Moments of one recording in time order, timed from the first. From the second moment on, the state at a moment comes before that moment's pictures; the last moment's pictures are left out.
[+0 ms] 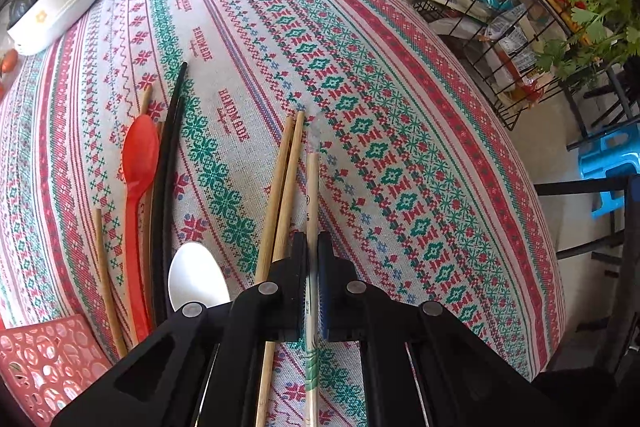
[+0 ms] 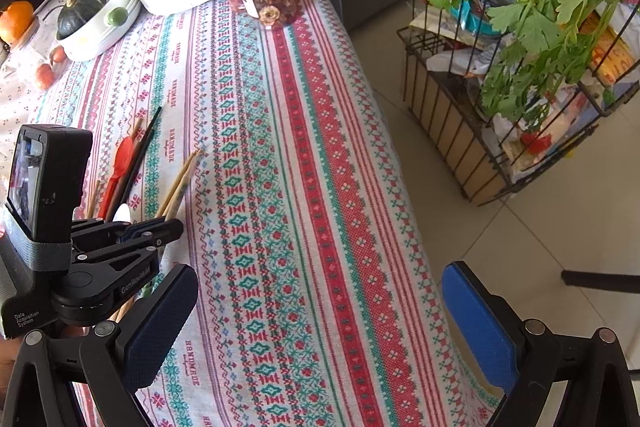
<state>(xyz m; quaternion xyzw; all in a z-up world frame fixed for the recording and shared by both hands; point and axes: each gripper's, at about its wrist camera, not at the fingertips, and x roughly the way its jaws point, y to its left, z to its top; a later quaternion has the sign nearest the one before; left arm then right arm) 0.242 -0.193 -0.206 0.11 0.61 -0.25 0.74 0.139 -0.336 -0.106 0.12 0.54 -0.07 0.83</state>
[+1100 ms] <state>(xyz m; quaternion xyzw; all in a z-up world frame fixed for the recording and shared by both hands) 0.138 -0.026 -0.070 0.02 0.44 -0.19 0.88 0.240 -0.267 -0.202 0.26 0.60 0.04 0.76</state>
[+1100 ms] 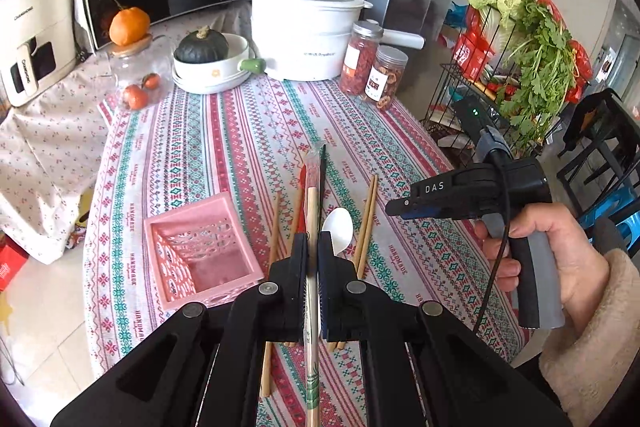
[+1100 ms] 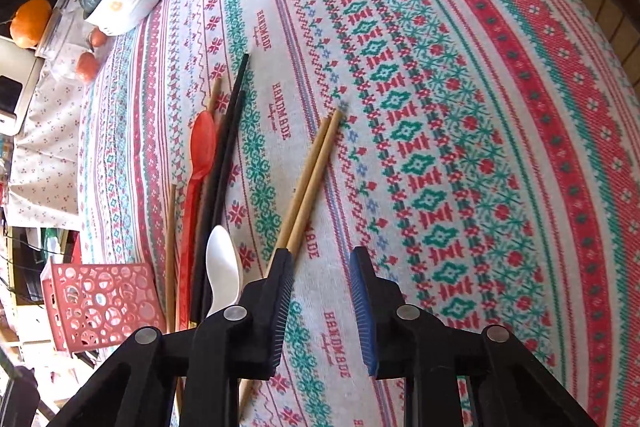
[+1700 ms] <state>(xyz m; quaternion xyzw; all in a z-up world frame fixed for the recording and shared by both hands) 0.135 0.024 -0.067 -0.01 0.43 -0.18 0.88 0.269 -0.216 -0.210 0.16 0.64 -0.03 0.75</state>
